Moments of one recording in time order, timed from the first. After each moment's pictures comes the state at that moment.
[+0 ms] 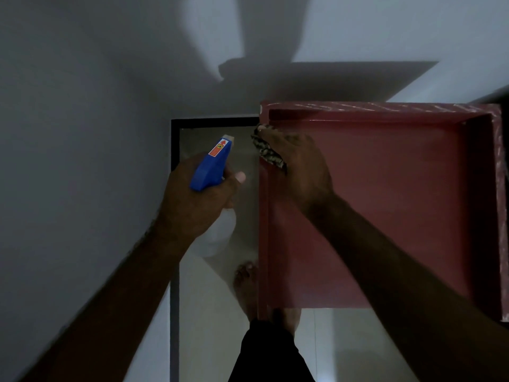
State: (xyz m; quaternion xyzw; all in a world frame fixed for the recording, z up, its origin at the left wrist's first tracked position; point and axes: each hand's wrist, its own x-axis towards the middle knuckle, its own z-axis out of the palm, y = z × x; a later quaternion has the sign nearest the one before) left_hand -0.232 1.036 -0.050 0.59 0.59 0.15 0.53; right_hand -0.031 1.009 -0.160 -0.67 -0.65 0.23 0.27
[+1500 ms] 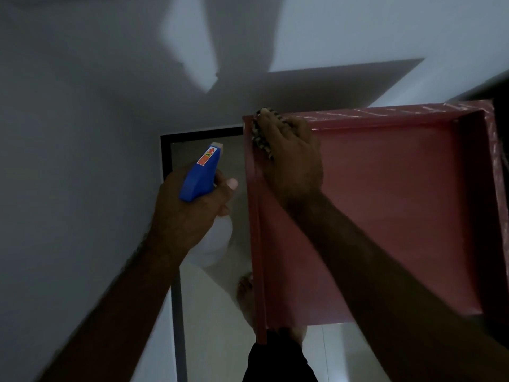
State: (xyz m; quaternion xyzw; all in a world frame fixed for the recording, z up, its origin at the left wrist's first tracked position) left_hand -0.210 1.054 -0.058 0.57 0.59 0.16 0.55; right_hand -0.026 1.036 -0.158 -0.77 -0.58 0.05 0.25
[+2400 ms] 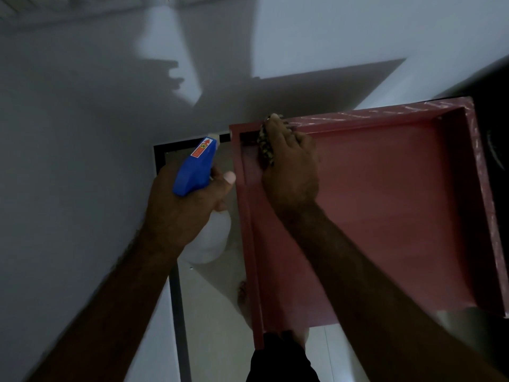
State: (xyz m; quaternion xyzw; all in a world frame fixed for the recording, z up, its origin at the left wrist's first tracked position) left_hand -0.191 1.067 -0.042 0.61 0.57 0.16 0.53; right_hand -0.023 1.025 -0.148 -0.83 -0.48 0.10 0.26
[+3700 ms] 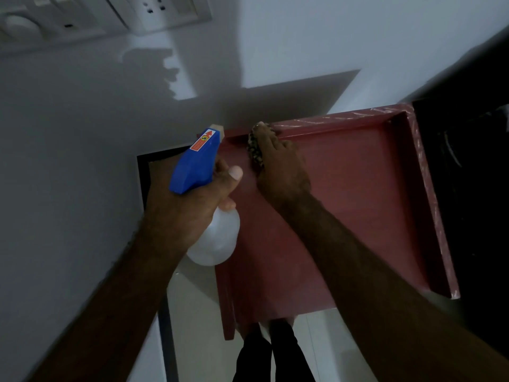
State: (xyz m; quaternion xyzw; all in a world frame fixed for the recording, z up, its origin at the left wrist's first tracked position) left_hand -0.128 1.028 0.019 0.60 0.54 0.19 0.56; right_hand 0.035 0.999 -0.139 -0.81 -0.53 0.20 0.18
